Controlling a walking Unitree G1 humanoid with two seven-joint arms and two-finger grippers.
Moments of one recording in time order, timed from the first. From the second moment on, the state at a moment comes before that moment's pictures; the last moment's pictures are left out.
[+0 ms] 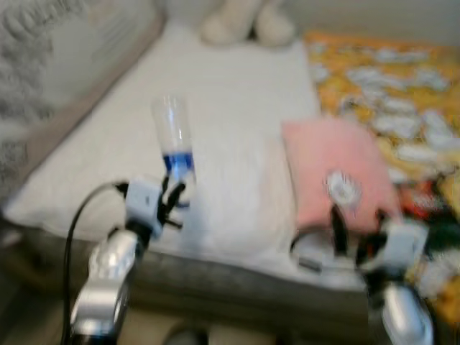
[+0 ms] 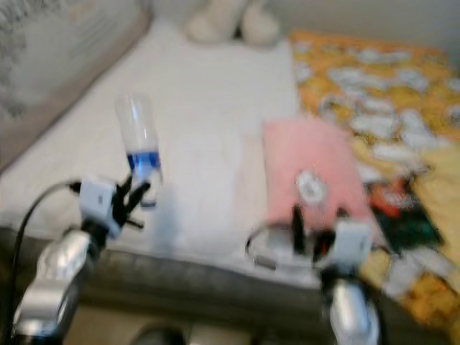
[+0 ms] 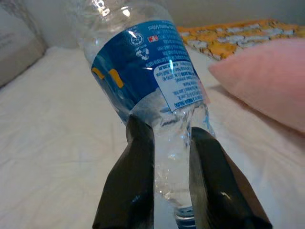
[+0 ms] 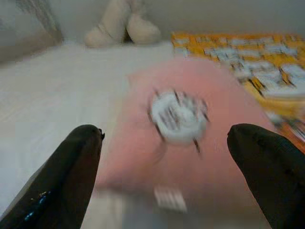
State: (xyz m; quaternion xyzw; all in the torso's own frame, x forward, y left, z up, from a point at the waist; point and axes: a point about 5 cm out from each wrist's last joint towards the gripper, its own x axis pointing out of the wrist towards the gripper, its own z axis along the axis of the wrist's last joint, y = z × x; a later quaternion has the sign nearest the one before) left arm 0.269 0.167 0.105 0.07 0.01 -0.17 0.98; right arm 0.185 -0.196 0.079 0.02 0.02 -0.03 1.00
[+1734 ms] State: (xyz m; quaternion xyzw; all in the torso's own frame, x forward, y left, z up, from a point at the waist) left arm 0.253 0.168 0.087 0.06 0.06 -0.18 0.98; right arm 0.160 -0.203 0.047 -0.01 0.04 0.00 1.00
